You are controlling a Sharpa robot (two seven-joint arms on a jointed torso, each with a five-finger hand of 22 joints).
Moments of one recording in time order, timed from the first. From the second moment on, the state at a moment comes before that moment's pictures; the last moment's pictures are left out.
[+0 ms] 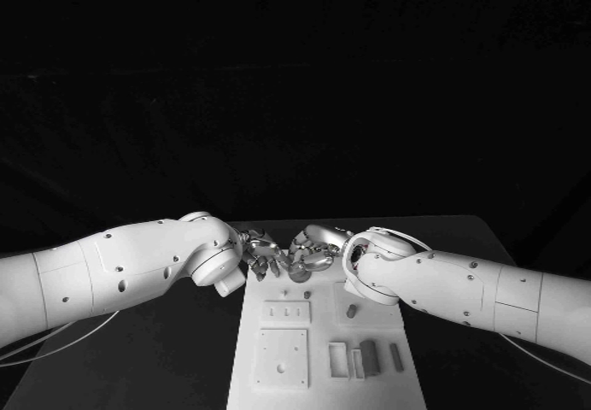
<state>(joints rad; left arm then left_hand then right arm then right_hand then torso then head) 1.44 -0.61 -0.23 1.35 -0.58 -0.14 -0.42 1.06 0.01 0.57 -0.24 0.05 1.01 0.10 0.33 0.44 1.13 0.01 0.61 0.59 1.02 -0.07 1.09 0.77 0.02 1.19 -0.17 0.44 1.31 1.27 -0.50 -0.14 1.26 -1.19 -0.24 -0.06 1.04 -0.04 0.55 -0.28 0.16 0.94 0.09 0.38 0.46 1.15 0.00 1.27 0.84 1.14 -0.10 1.37 0.98 0.25 1.03 0.02 0.92 1.31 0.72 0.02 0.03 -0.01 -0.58</state>
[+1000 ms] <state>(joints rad) 1.44 -0.62 -0.24 1.36 -0.64 -0.19 -0.41 1.04 -0.03 0.59 -0.25 0.18 1.04 0.07 0.33 0.42 1.19 -0.02 0.65 0.63 1.05 -0.09 1.15 0.82 0.02 1.23 -0.19 0.51 1.31 1.26 -0.62 -0.14 1.28 -1.17 -0.26 -0.04 1.04 -0.05 0.55 -0.29 0.16 0.94 0.09 0.38 0.47 1.15 0.00 1.26 0.84 1.13 -0.10 1.37 0.98 0.25 1.03 0.02 0.92 1.31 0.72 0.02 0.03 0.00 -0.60</state>
